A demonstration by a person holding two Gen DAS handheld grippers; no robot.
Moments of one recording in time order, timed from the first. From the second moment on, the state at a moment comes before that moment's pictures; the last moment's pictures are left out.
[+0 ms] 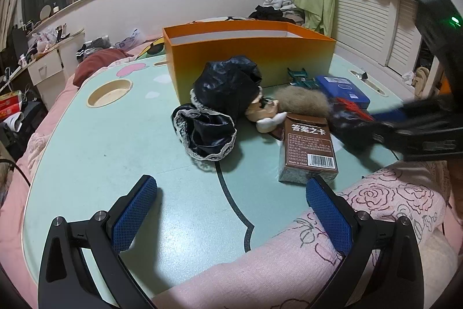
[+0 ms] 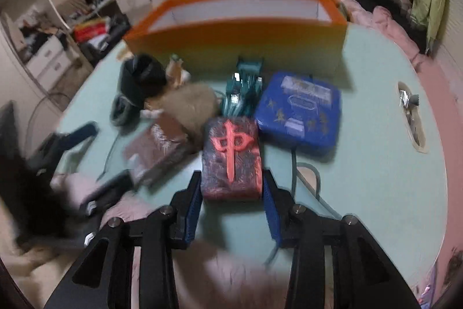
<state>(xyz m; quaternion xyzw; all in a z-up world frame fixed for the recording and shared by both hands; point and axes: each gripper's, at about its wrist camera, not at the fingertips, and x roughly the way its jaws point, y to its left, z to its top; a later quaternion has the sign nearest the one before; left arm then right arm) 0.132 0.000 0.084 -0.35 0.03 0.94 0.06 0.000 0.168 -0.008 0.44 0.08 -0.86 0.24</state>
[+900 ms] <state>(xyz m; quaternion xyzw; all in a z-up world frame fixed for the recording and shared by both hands) 0.136 -0.001 0.083 -0.35 0.03 0.94 0.06 0.033 0.197 -0.029 0.37 0.06 -0.90 0.21</state>
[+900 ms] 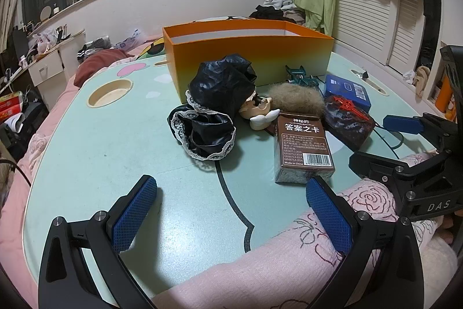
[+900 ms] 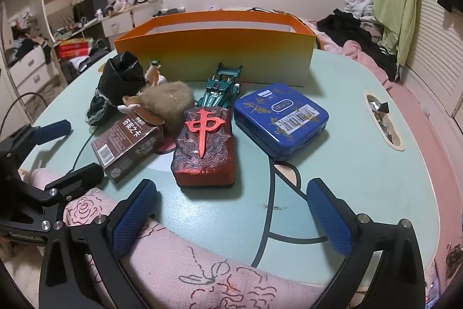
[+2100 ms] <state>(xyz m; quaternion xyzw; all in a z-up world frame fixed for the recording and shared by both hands) 0.137 -0.002 0.156 -0.31 0.01 0.95 0.07 0.038 0.195 -0.027 0.37 0.06 -0.90 0.21</state>
